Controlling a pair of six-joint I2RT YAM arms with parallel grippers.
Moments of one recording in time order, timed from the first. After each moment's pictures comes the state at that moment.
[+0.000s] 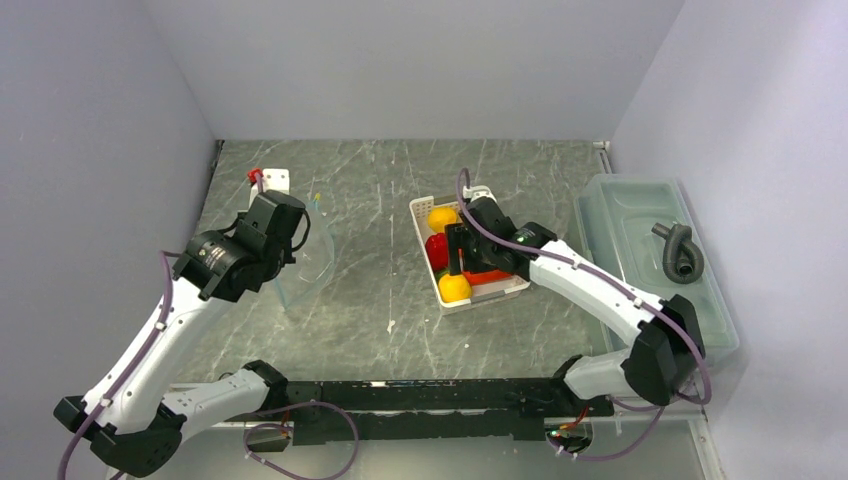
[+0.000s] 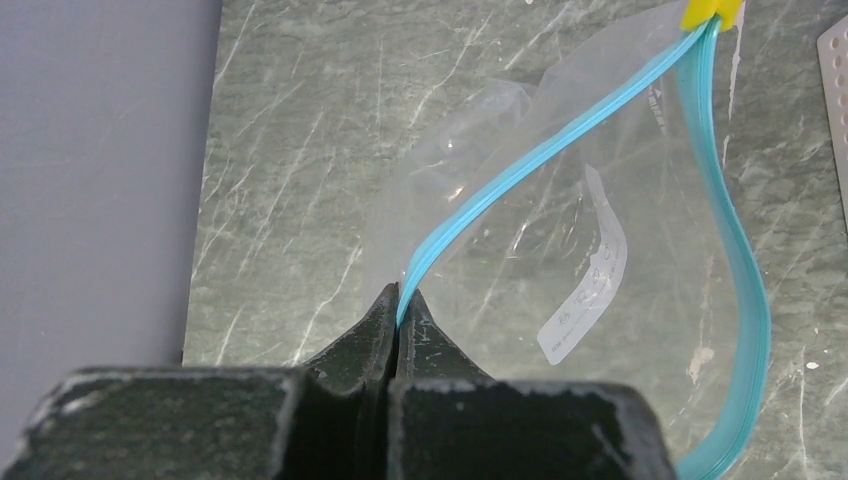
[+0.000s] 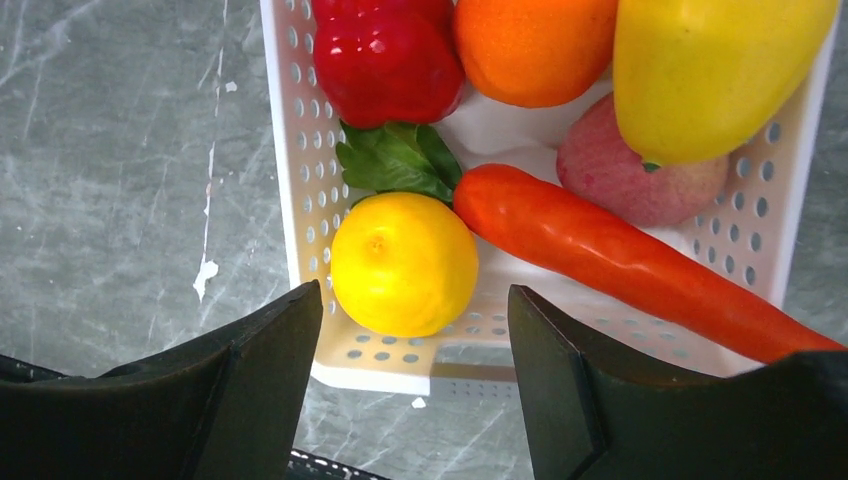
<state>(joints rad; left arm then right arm) -0.58 1.01 1.33 -1.19 -0.64 -0.40 0.71 1.33 1.08 -0.67 0.17 0.48</state>
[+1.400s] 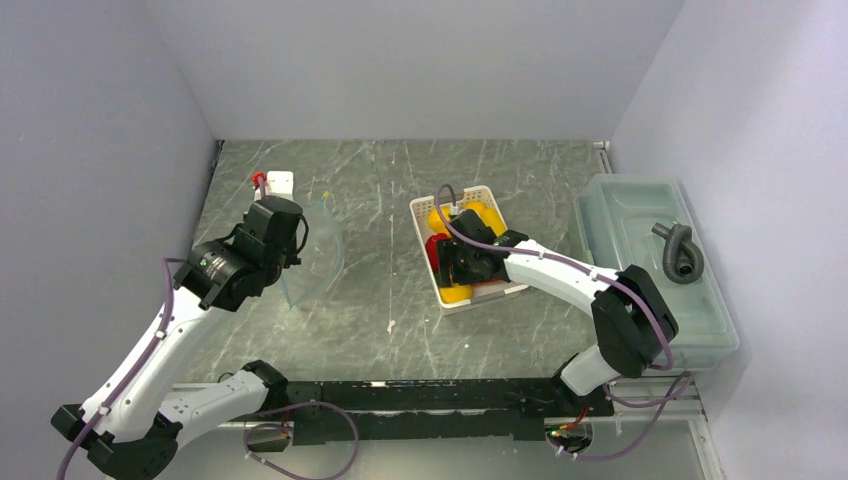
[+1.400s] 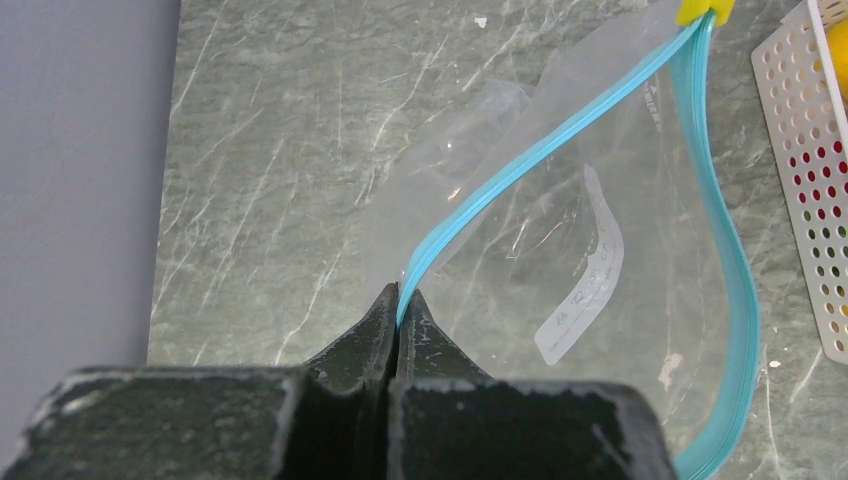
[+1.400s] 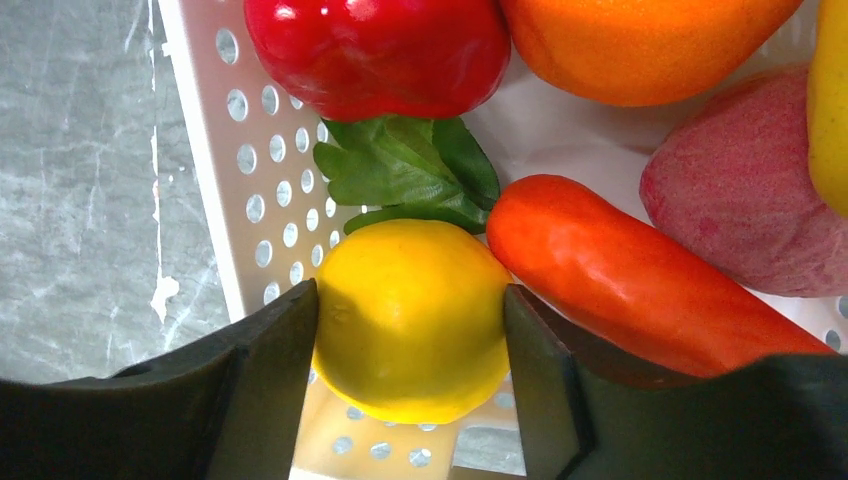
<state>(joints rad) -0.58 0.96 1.25 -1.05 -0.59 -0.36 0.70 1.52 0.97 -0.49 0.06 0.50</state>
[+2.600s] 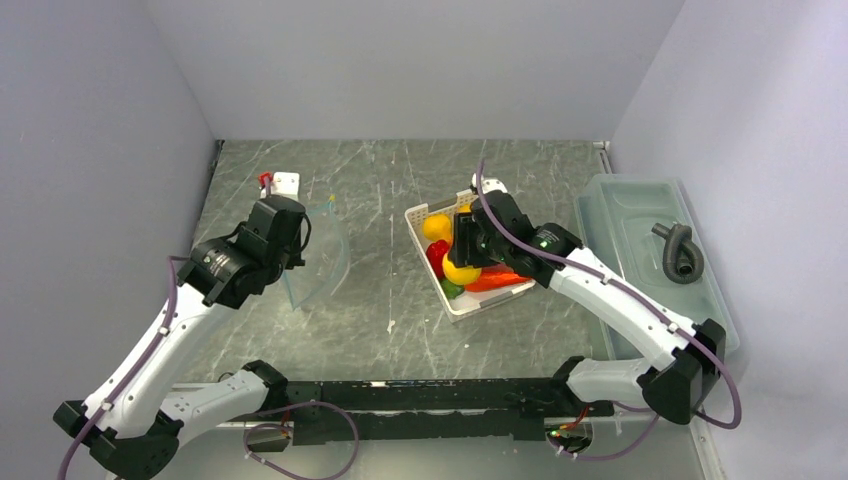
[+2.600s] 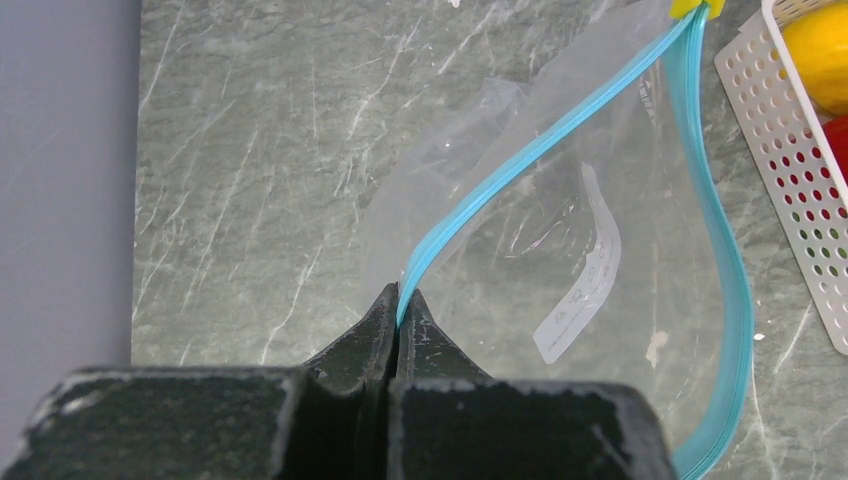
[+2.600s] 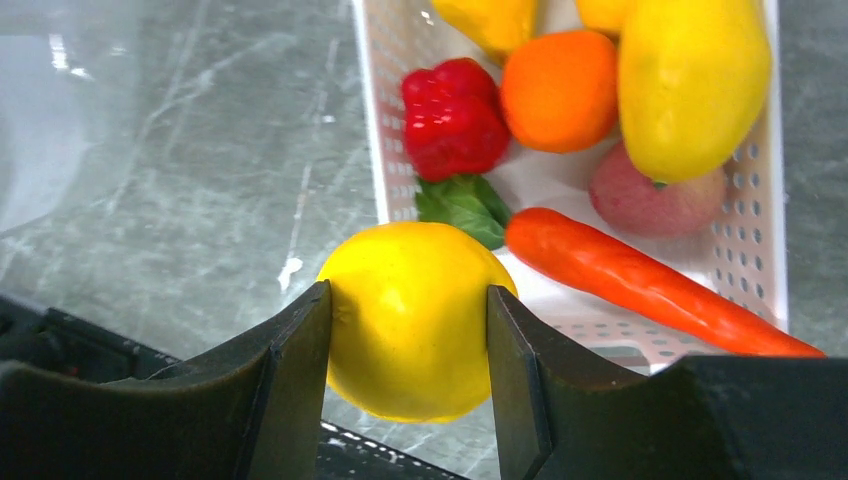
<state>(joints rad) -0.58 0.97 1.25 -1.06 -0.54 -0.35 0.74 1.23 1.14 -0.72 0.17 0.52</state>
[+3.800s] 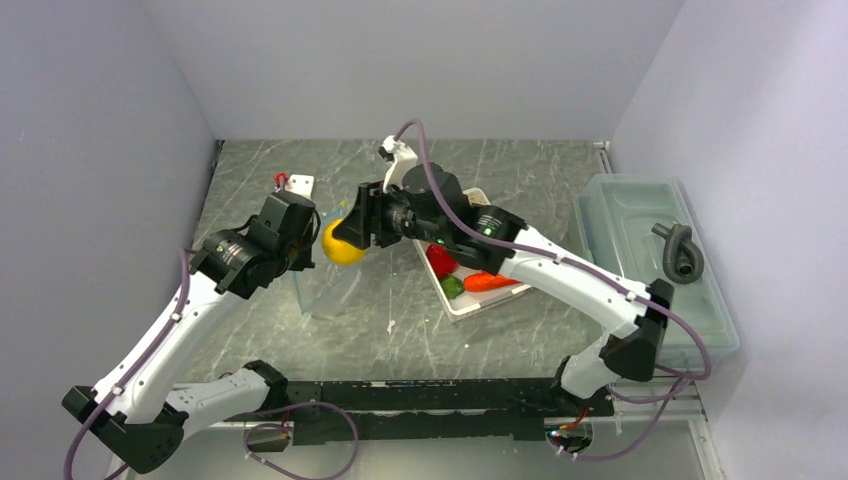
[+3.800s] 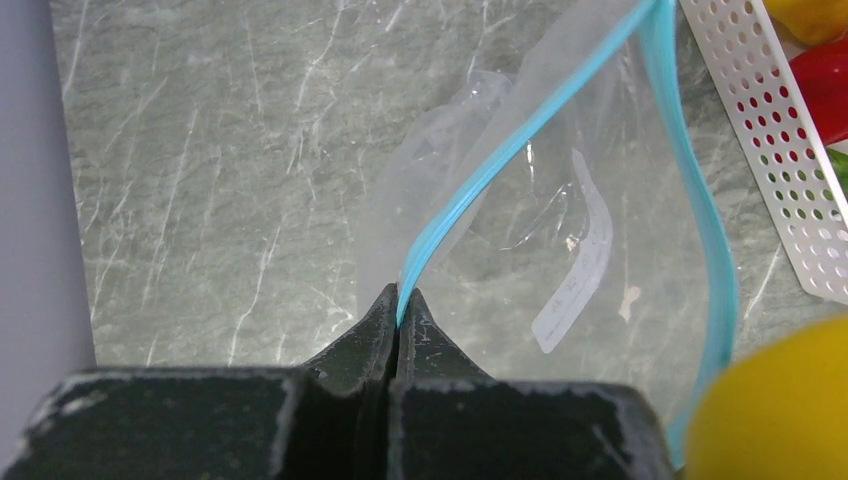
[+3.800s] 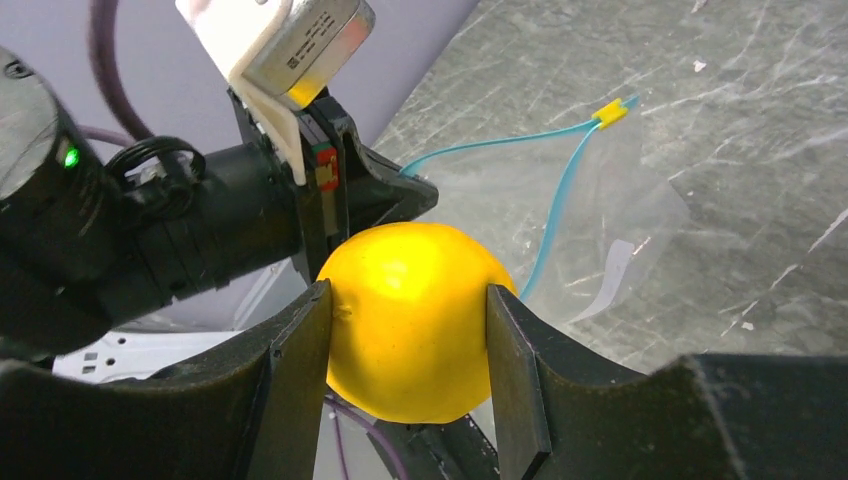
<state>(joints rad) -0.58 1.03 1.26 -1.08 -0.42 -0.36 1.04 1.50 1.59 -0.39 -0.02 0.62</state>
